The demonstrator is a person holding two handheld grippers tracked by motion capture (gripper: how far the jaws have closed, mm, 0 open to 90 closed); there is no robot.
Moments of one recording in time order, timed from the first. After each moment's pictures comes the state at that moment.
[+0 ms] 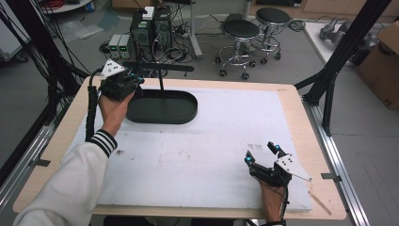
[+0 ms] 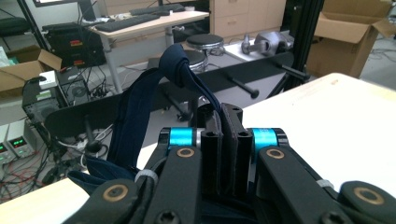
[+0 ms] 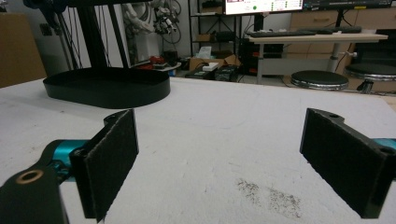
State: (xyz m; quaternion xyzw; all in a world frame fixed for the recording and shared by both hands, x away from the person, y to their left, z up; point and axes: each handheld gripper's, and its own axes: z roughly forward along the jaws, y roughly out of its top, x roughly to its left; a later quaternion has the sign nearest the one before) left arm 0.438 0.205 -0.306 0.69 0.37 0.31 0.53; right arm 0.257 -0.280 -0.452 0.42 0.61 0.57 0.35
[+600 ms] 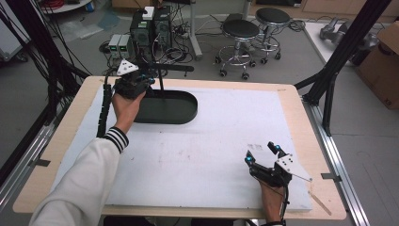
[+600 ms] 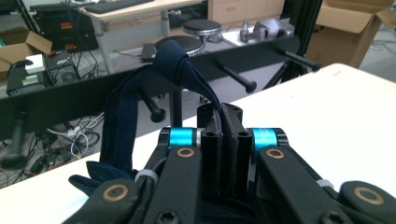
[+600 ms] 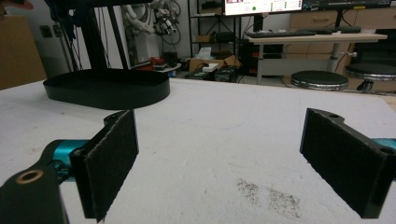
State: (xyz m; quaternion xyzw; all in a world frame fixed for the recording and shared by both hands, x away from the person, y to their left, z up) left arm 0.459 0.179 -0.323 0.71 0.39 0.29 0.51; right arm 0.256 -0.280 -0.452 0.42 0.61 0.58 0.35
